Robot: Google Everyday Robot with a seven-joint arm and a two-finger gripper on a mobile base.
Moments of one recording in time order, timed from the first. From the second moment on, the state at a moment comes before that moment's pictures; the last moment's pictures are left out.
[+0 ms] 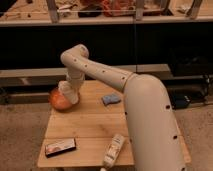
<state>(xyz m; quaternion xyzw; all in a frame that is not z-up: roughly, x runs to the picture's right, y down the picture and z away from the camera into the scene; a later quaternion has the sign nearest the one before) -0.170 0.011 0.845 -0.19 -0.27 -0.58 0.74</state>
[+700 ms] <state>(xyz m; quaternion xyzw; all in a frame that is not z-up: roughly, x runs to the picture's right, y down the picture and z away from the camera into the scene) -0.171 0.010 0.846 -0.18 -0.27 -0.59 0.74</state>
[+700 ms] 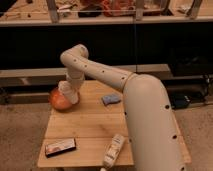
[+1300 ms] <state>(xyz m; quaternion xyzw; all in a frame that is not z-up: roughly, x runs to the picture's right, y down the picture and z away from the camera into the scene) -0.172 0.010 0.847 -0.18 -0.27 -0.59 0.74</state>
